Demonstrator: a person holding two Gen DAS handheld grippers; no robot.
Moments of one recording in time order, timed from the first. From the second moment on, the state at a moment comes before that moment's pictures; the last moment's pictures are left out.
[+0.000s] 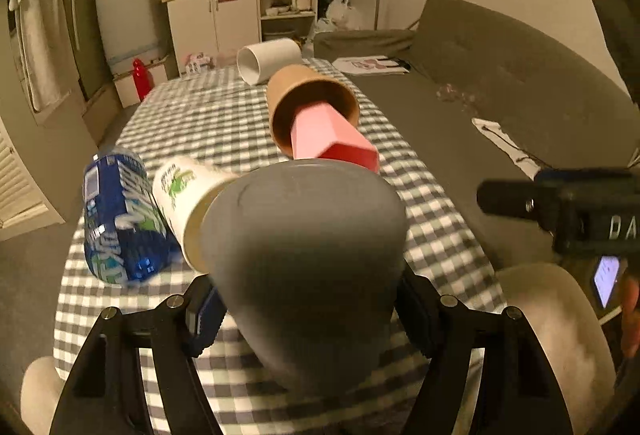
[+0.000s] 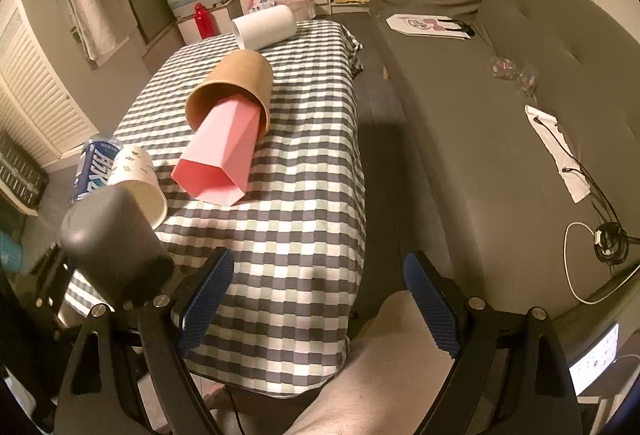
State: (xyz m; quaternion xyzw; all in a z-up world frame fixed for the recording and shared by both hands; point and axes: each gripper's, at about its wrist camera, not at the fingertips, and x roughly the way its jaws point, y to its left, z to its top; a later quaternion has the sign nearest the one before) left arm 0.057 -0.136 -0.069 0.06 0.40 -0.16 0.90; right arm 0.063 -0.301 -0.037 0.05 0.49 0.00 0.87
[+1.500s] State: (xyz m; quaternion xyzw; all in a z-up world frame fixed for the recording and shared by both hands) left arm -0.027 -0.023 0.000 -0.02 0.30 -0.06 0.95; right arm -0.044 -0.214 0.007 0.02 0.34 0.04 0.94
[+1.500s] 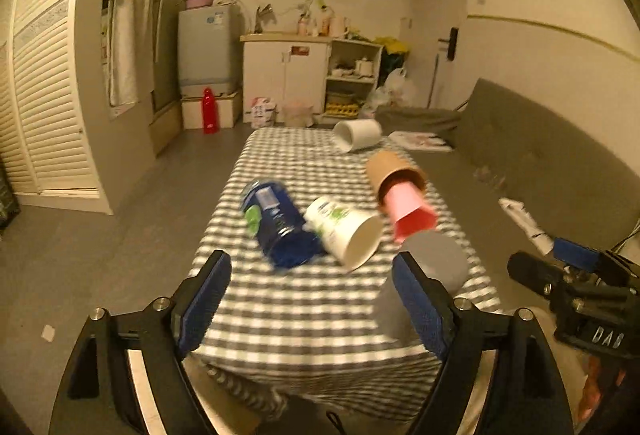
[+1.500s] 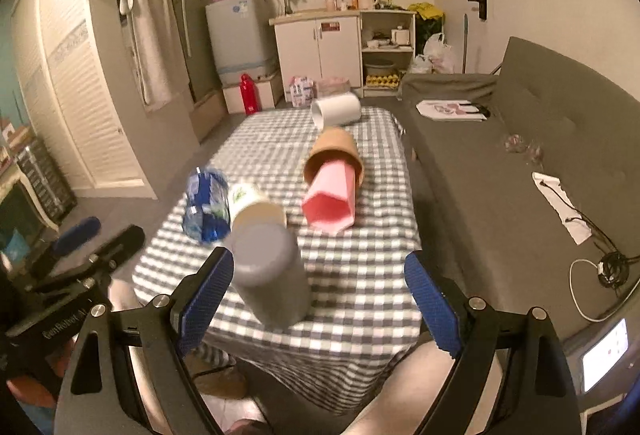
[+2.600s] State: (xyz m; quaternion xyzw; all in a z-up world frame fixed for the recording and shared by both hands) left arm -0.020 -0.013 -0.023 -0.01 0.32 -0.04 0.95; right arm -0.034 -0.208 -0.025 0.01 0.37 0.02 0.93
